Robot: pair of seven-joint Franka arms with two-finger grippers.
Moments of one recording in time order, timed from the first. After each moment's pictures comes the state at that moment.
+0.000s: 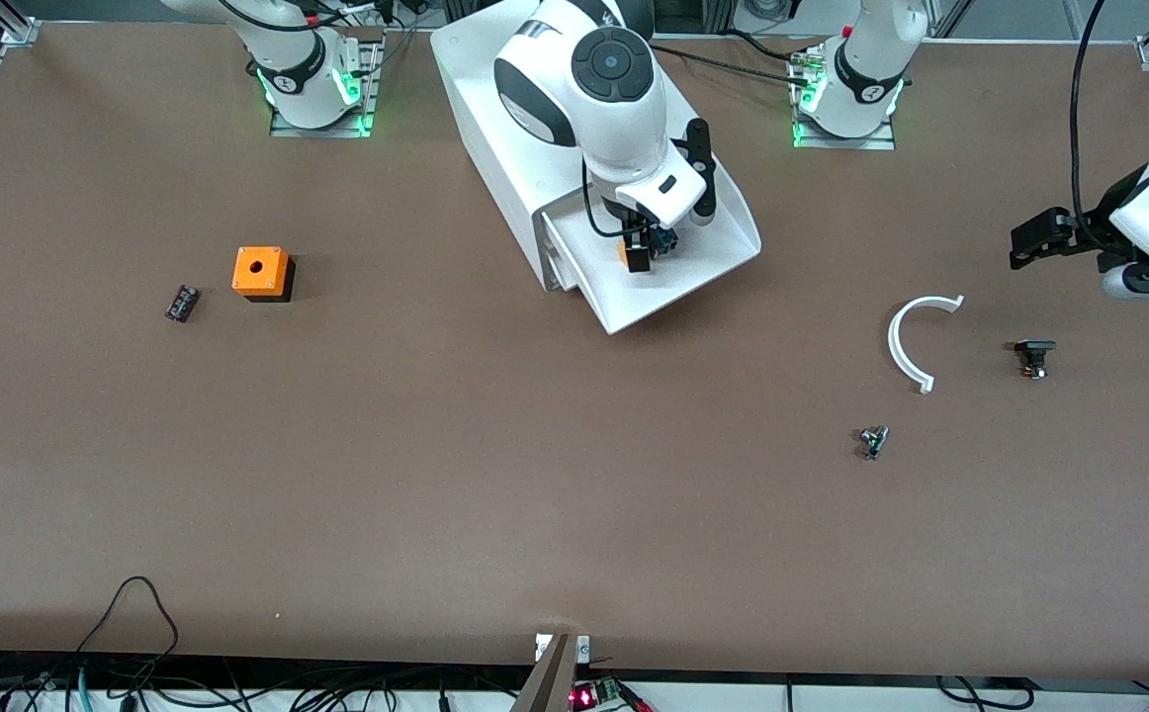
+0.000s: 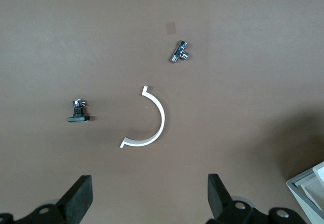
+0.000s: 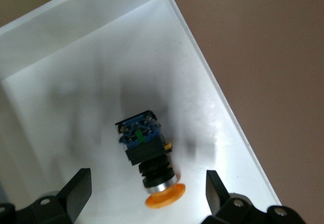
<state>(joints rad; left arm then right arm) 0.02 0.04 -0.02 -1.63 0.04 1.58 0.04 0.84 0.67 0.10 -1.14 0.08 1.90 -0.71</state>
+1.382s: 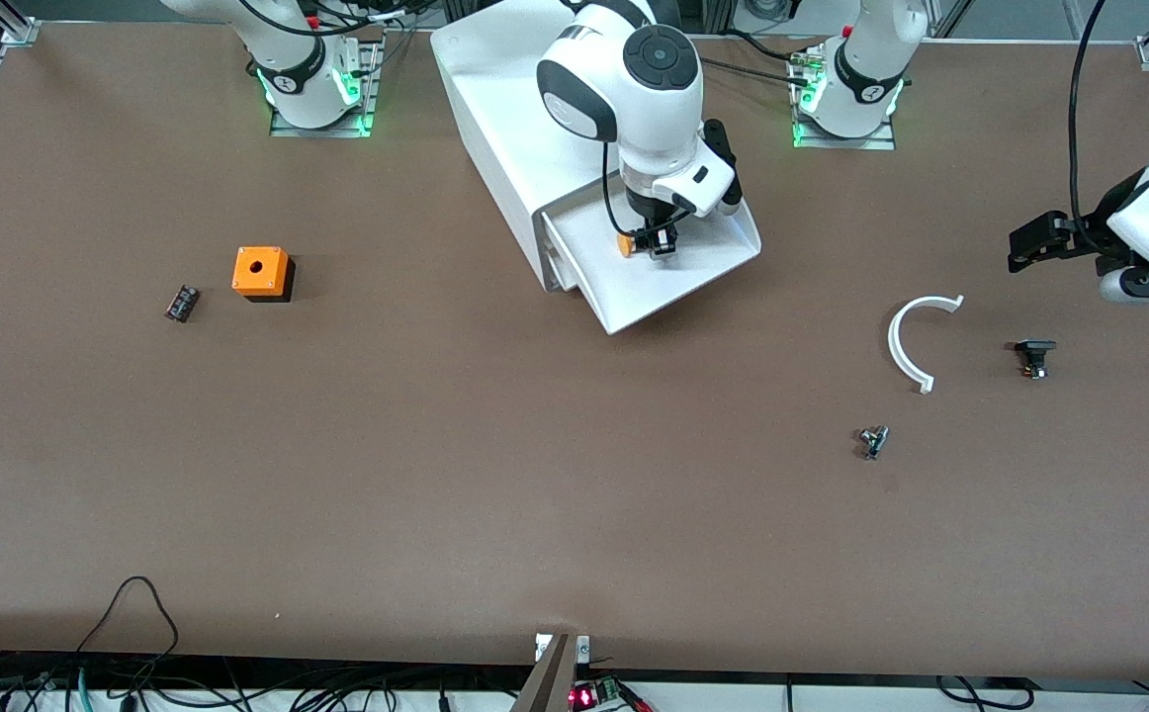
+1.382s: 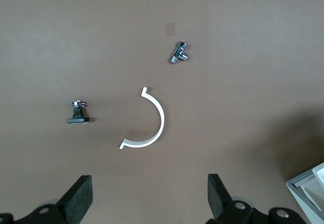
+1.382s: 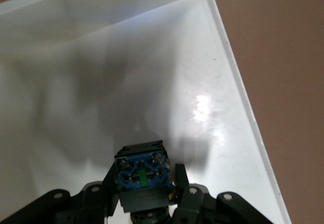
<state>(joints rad) 0.02 0.05 -0.02 -1.62 0.04 1.58 0.04 0.94 0.72 0.04 -1.13 0.02 1.93 -0.76</state>
